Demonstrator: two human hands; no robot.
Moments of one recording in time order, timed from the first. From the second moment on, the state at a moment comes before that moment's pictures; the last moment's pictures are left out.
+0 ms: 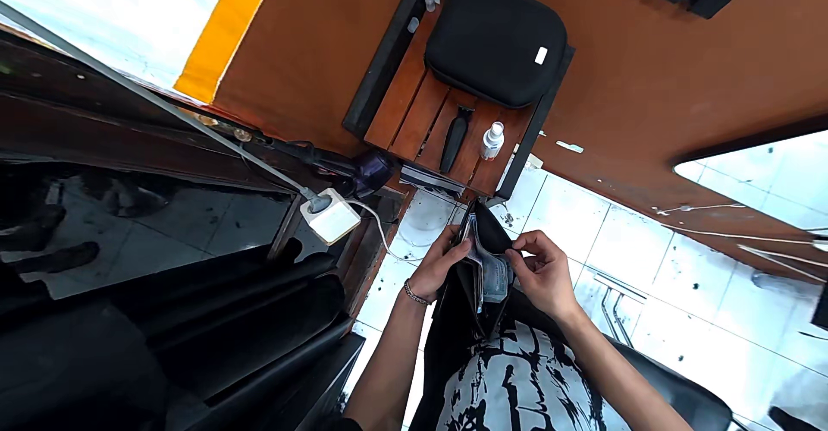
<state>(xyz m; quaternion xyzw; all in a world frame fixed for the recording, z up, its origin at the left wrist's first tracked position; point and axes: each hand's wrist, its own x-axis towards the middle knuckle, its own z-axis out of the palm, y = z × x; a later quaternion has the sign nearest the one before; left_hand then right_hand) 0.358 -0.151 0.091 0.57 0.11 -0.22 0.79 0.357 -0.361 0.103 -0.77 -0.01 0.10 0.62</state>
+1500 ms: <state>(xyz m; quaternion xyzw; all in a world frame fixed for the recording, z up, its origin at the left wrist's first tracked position) 0.369 -0.160 0.108 0.64 0.14 -0.22 0.72 0.358 -0.350 0.112 -0.91 -0.15 0.09 0.38</state>
